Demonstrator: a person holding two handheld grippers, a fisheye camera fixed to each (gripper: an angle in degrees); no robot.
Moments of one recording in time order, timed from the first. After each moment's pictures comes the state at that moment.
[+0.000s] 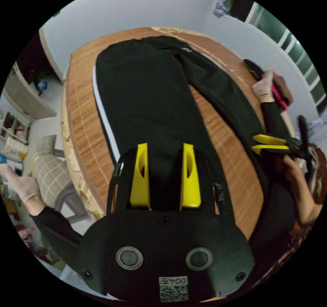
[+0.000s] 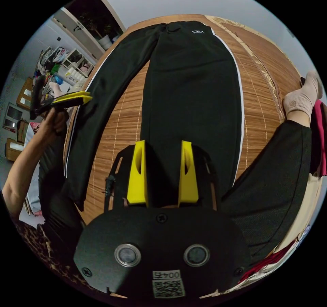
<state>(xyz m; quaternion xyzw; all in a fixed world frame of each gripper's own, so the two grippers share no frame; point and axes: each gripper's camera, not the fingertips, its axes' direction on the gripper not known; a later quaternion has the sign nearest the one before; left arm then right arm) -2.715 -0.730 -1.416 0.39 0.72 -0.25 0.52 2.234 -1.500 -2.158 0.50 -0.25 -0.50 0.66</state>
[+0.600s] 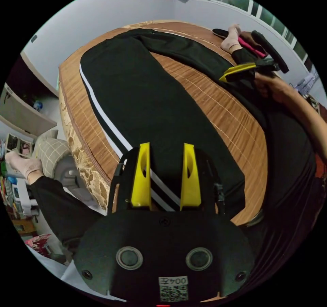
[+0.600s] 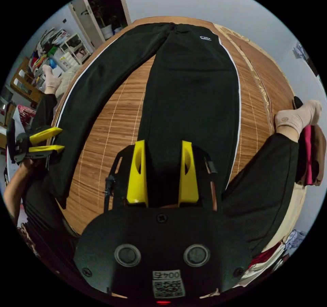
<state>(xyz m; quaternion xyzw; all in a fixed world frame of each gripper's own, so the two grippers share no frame) -2.579 -0.594 -1.510 0.41 0.66 -0.20 0.60 2.208 -1.452 -2.116 0.54 -0.17 -0.49 0.66</state>
